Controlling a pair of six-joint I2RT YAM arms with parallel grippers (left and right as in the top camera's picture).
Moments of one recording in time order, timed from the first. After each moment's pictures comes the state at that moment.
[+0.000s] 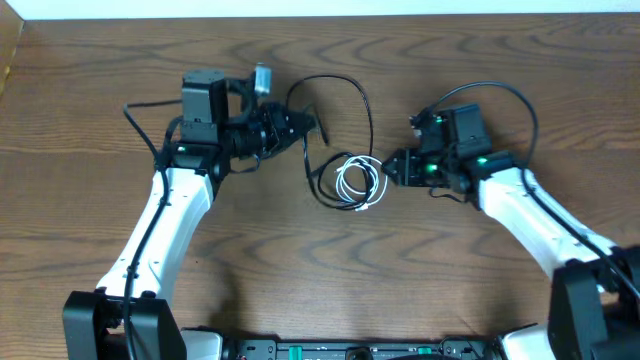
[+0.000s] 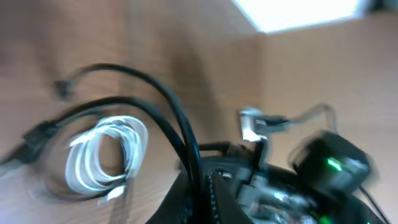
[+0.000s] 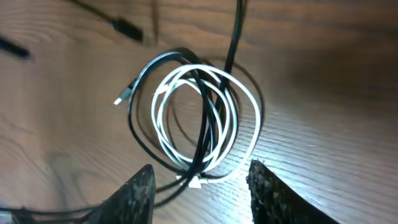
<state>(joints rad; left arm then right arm) -0.11 1.50 1.06 -0.30 0.83 -0.73 0.31 1.63 0.96 -0.34 -0.44 0.41</state>
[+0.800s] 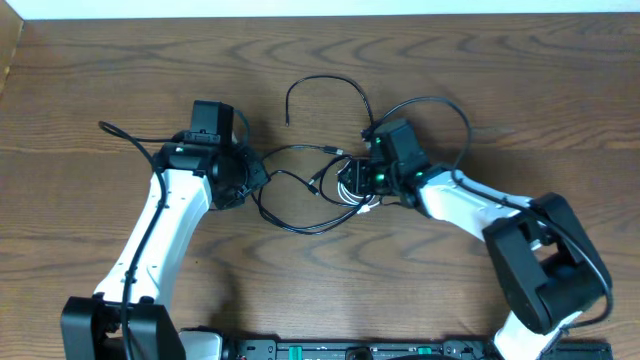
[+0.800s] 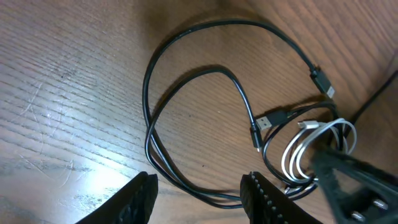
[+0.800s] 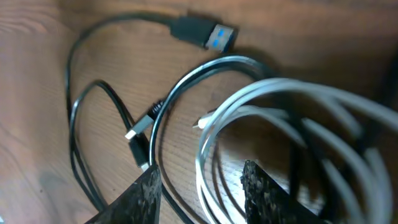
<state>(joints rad) -0.11 1.48 1.06 -0.84 0.20 -0.66 0.53 1.87 0.95 -0.01 -0.37 0.60</state>
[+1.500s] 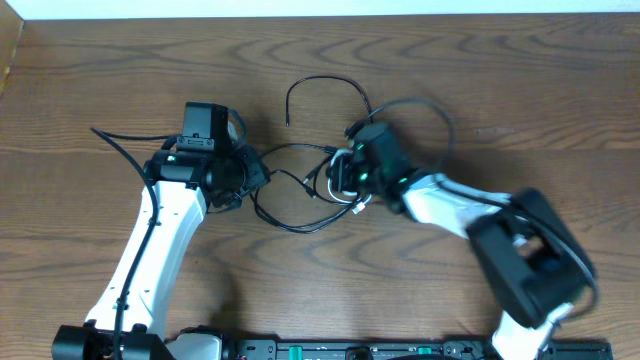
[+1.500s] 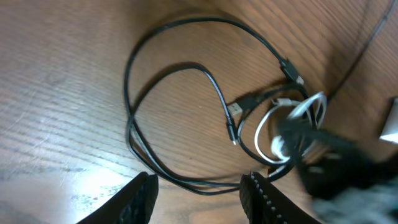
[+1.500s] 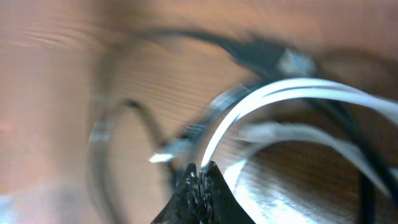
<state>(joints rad) -0.11 1.41 1.06 -0.84 0.24 -0.60 0.57 1.89 0.97 0.16 -0.39 0.69</state>
